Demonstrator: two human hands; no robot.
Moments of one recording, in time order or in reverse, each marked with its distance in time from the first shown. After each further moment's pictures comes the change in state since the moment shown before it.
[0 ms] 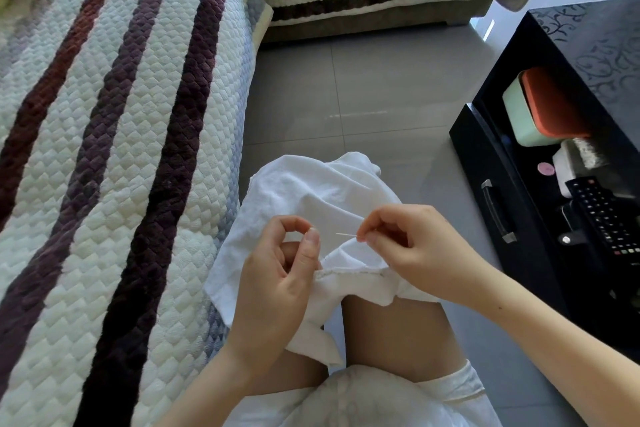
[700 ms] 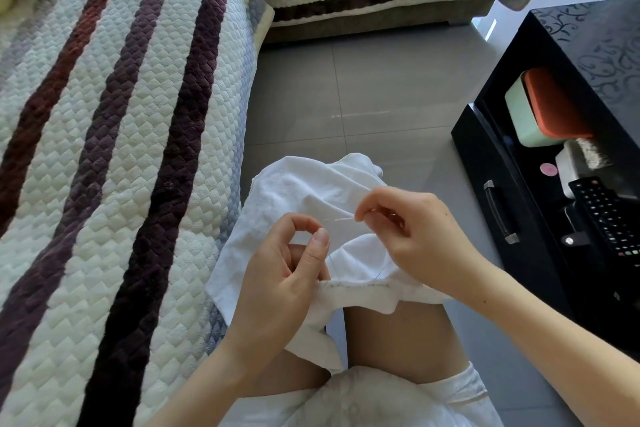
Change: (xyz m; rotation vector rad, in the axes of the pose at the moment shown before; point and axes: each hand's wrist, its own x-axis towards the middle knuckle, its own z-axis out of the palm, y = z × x) left_hand 0.004 0.006 -0.003 -0.013 -0.100 -0.027; right_hand 0.011 0.002 0.002 -0.072 0.144 -0.108
